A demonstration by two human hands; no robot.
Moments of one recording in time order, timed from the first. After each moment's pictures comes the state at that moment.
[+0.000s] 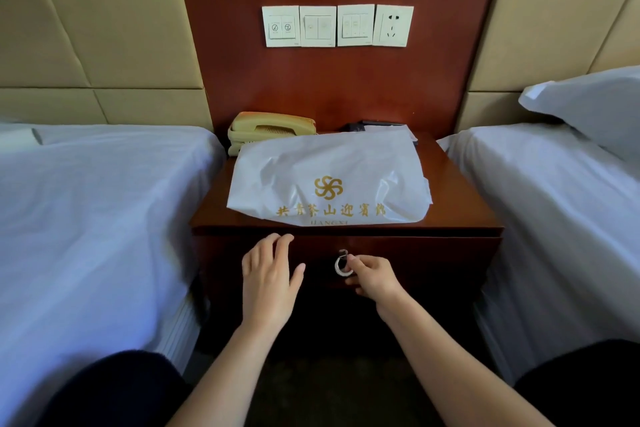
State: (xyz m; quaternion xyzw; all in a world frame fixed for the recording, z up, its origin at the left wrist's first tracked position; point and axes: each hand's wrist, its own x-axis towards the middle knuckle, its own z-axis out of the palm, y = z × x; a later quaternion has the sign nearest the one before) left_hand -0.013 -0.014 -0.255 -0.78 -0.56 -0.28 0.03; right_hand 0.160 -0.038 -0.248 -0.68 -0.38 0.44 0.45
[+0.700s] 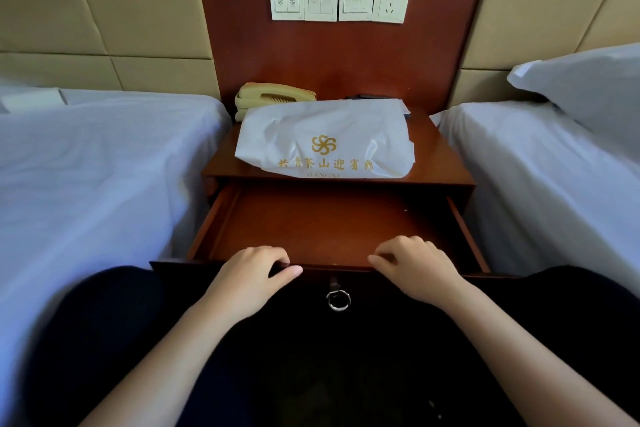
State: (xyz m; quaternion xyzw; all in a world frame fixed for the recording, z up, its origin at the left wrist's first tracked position) left_hand -0.059 -0.121 -0.214 -0.84 -0.51 -0.15 -0.13; right_hand 0.179 -0.177 -0.181 -0.71 -0.68 0.10 0.11
